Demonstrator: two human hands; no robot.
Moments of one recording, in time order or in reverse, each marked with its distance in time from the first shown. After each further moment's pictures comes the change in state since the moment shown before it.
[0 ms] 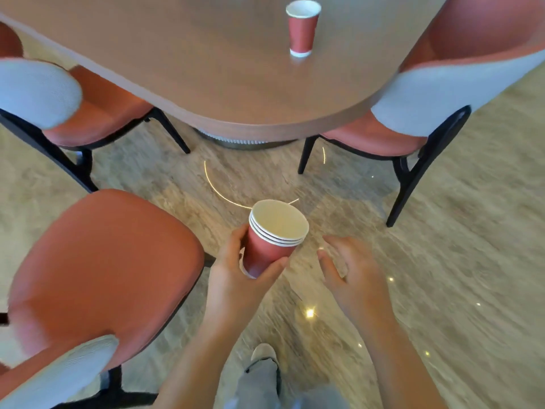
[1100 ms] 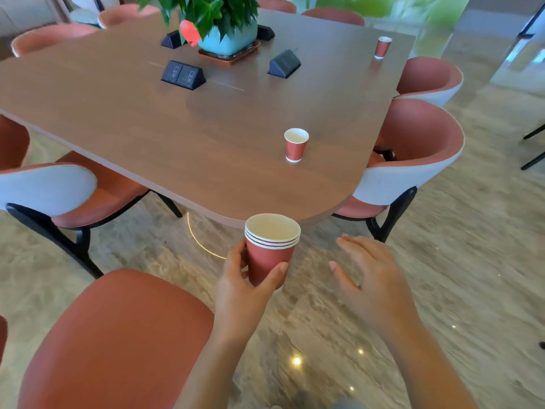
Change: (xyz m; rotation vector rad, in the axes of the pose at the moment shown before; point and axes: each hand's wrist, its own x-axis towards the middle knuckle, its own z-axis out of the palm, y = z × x) left_hand 0.091 0.125 -0.115 -0.240 -0.065 -0.048; right_hand 0.084 -0.173 -0.099 -0.263 0.182 -0.114
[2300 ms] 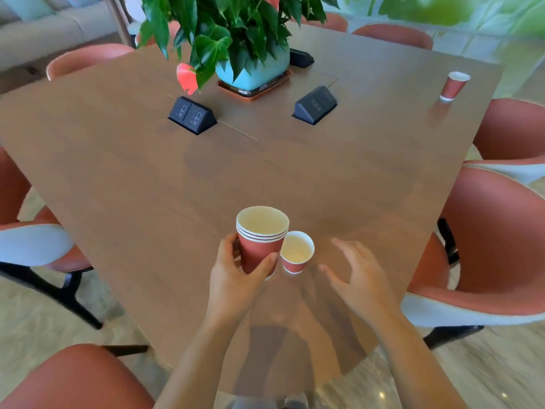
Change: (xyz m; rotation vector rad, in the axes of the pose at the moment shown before) left_hand 0.346 0.048 0.140 0.014 0.200 -0.022; right_hand 0.369 0.159 0.116 0.199 -0.289 0.028
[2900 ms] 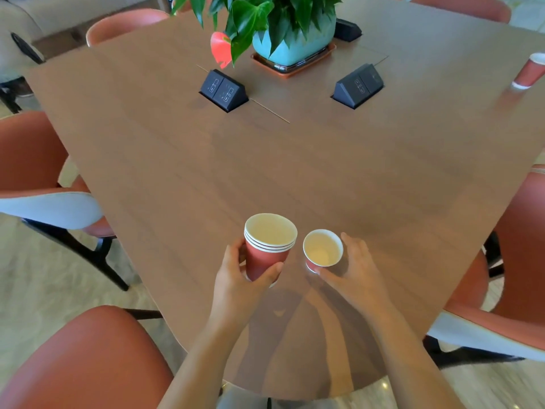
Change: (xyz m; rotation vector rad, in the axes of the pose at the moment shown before) left_hand 0.006 -0.028 -0.017 0.100 0.072 -0.112; right_hand 0.041 0.012 0.061 0.145 -0.162 0.052
